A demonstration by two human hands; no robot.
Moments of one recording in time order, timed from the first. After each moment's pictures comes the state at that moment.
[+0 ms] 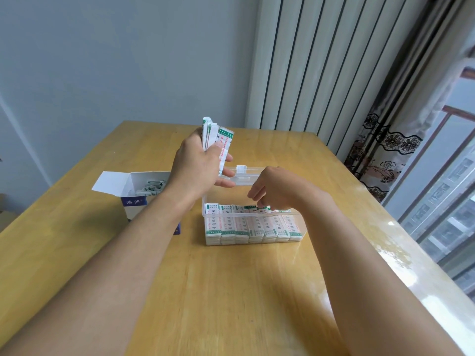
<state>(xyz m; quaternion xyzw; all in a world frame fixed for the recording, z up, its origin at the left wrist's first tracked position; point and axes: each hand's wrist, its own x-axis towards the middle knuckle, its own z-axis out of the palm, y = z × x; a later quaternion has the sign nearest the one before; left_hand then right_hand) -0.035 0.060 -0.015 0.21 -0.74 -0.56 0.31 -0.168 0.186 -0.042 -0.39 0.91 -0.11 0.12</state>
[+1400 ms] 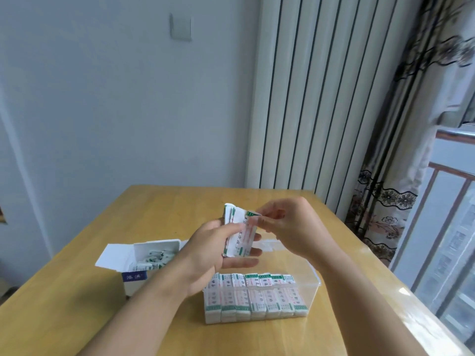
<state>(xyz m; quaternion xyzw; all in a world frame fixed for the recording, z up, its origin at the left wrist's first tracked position) -0.027 0.070 -0.013 0.12 -0.61 -0.78 0.10 -0.151 0.207 0.010 -0.38 0.81 -0.44 -0.02</state>
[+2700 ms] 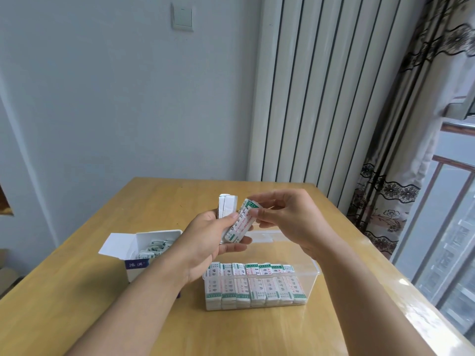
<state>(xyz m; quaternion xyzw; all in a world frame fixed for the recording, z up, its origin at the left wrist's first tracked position) -0.028 0.070 -0.014 0.16 -0.60 -0.77 0.14 -0.147 0.206 0.007 -0.35 0.73 -0.57 0.11</state>
